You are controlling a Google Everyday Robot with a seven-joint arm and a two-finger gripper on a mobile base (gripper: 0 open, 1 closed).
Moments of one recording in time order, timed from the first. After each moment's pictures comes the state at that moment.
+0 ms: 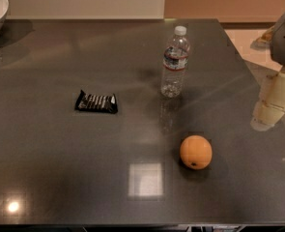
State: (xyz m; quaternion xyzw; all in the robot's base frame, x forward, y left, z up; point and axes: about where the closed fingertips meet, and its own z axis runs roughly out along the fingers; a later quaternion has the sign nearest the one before) arm 0.438 -0.217 0.976 -0.60 0.78 -0.03 0.16
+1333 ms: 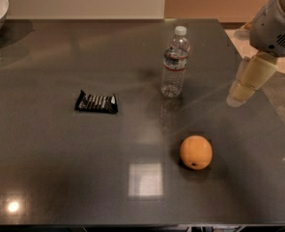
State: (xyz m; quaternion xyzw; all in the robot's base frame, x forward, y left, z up) arm 0.500 -0.203 0.968 -0.59 0.78 0.00 0.22
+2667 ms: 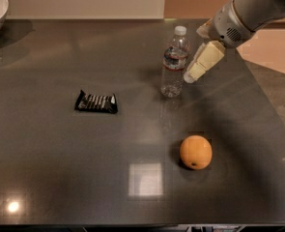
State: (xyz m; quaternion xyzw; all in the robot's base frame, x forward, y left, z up) arm 0.606 -0.141 0.939 -0.57 0.76 0.12 0.30
